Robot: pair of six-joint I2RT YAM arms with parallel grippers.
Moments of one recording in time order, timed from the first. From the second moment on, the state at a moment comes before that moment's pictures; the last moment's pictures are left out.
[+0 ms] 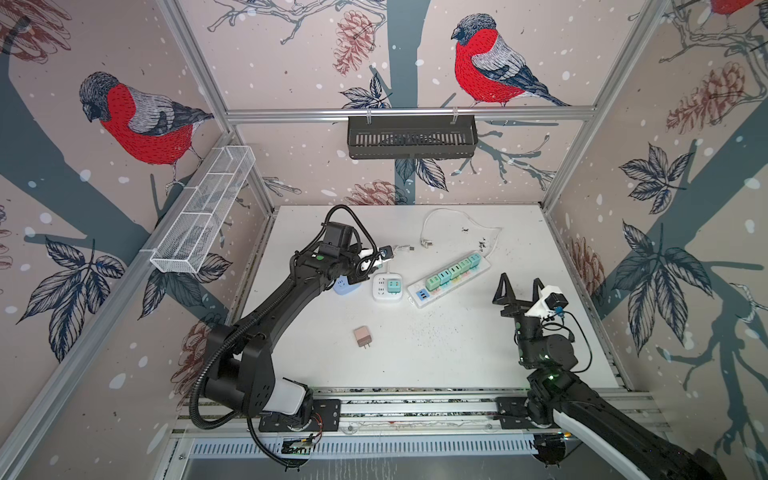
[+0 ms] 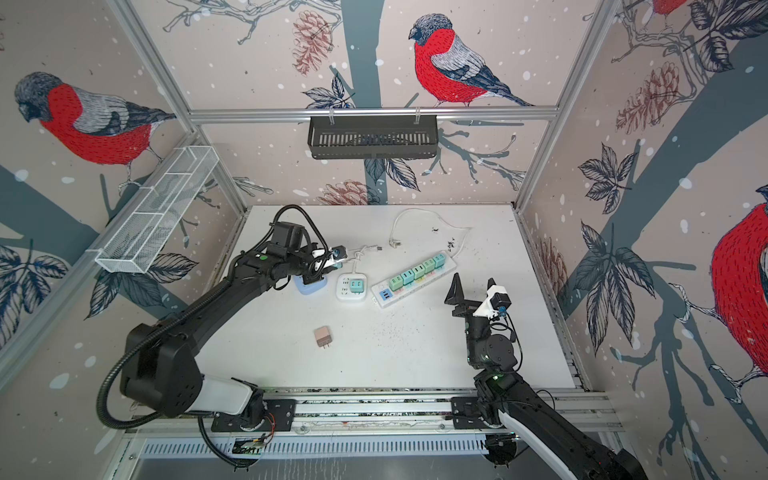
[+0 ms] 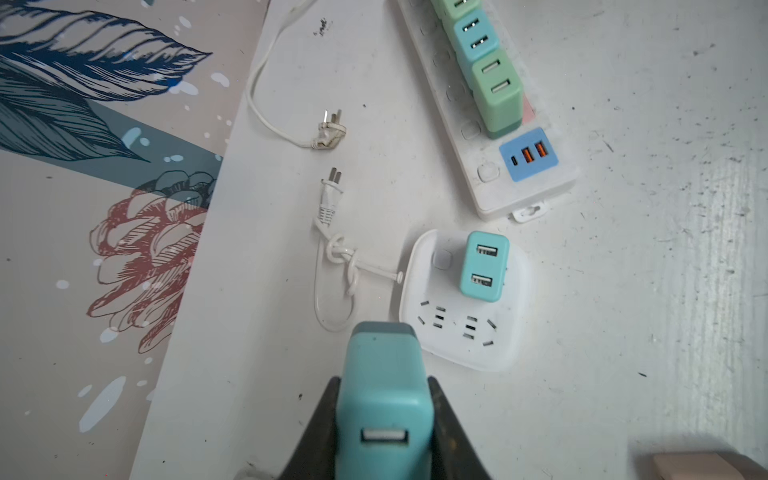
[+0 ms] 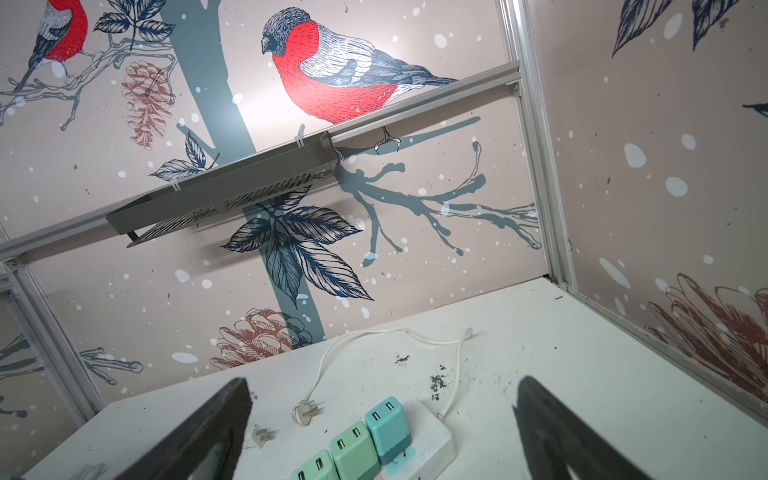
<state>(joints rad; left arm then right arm) -0.35 1.46 1.12 -0.50 0.36 1.03 0.57 0.53 0.01 0.83 0.55 0.14</state>
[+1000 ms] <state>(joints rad) -0.34 1.73 1.20 -0.68 0.54 1.45 0.56 0.57 0.01 0.83 0.50 0.16</state>
